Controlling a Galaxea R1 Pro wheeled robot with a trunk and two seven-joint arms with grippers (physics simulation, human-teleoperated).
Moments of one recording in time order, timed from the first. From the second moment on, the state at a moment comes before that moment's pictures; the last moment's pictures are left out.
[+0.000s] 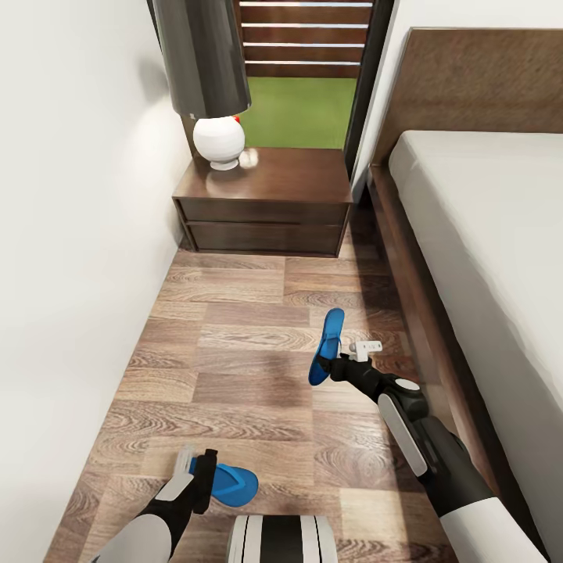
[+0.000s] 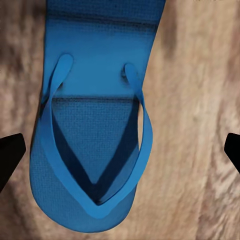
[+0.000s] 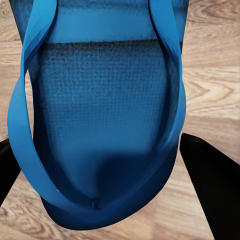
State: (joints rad) left arm -0.65 -0.17 0.80 -0.29 0.66 0.08 0.11; right arm -0.57 -0.07 0.22 -1.29 -0.37 0.51 0.09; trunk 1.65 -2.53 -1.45
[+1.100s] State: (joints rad) left arm -0.65 -0.17 0.81 -0.29 0.66 0.08 0.11; right arm -0.57 -0.07 0.22 -1.29 -0.37 0.51 0.09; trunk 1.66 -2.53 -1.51
